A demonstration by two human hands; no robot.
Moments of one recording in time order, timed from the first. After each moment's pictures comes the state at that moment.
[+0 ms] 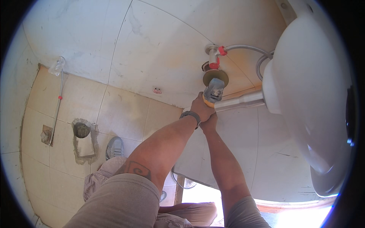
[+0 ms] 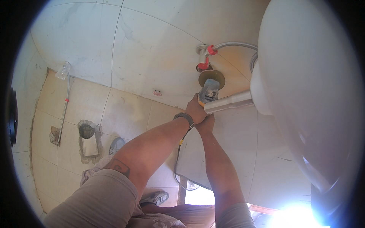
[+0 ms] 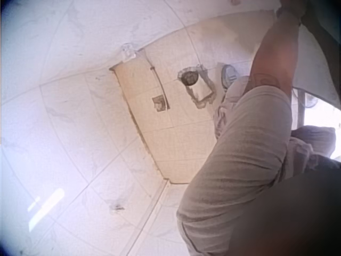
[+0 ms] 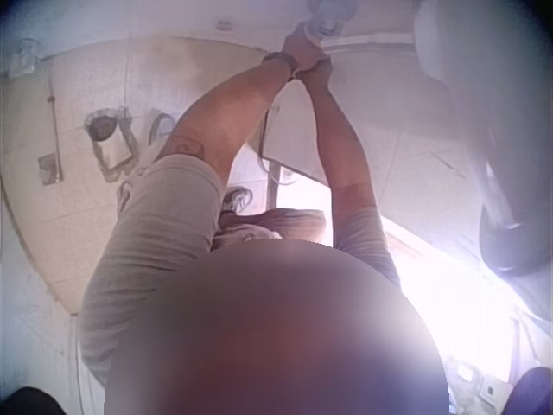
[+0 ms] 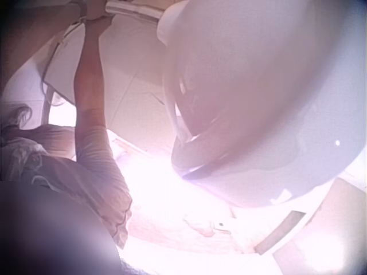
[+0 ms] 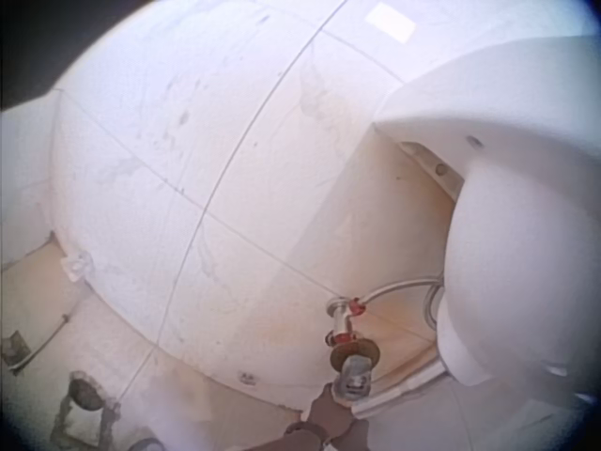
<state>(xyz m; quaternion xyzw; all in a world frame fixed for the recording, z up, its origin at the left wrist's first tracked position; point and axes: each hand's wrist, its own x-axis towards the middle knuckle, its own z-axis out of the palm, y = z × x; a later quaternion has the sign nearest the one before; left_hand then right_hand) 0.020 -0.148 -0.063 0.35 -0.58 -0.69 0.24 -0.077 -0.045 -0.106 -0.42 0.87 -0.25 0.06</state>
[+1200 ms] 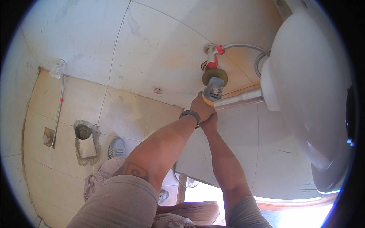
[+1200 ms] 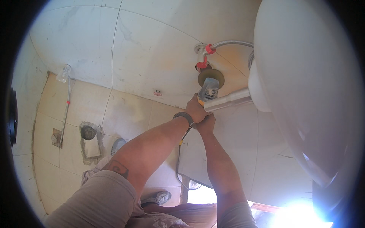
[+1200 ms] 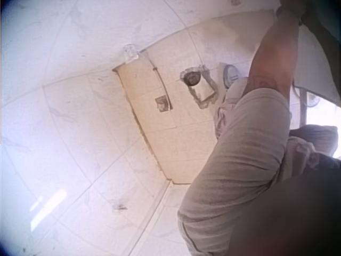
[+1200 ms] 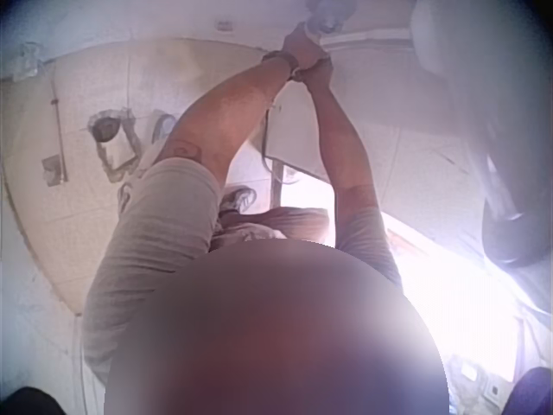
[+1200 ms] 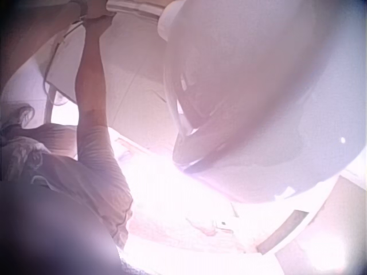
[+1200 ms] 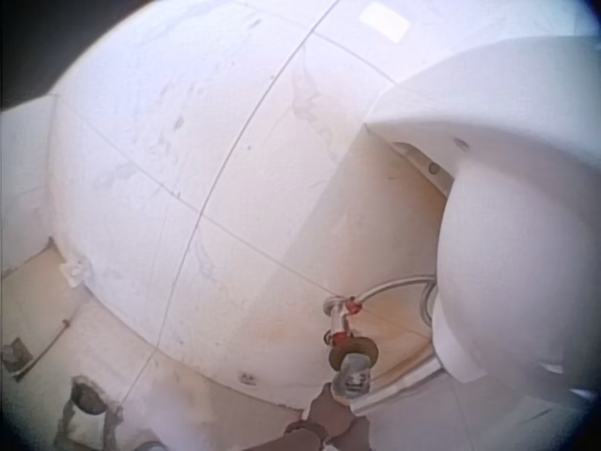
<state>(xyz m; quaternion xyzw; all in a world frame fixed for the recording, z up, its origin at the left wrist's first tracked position) 0.027 -0.148 -0.058 0.35 -0.60 -0.69 0.22 -0.062 -0.045 -0.093 -0.38 0.88 -0.27 0.09</state>
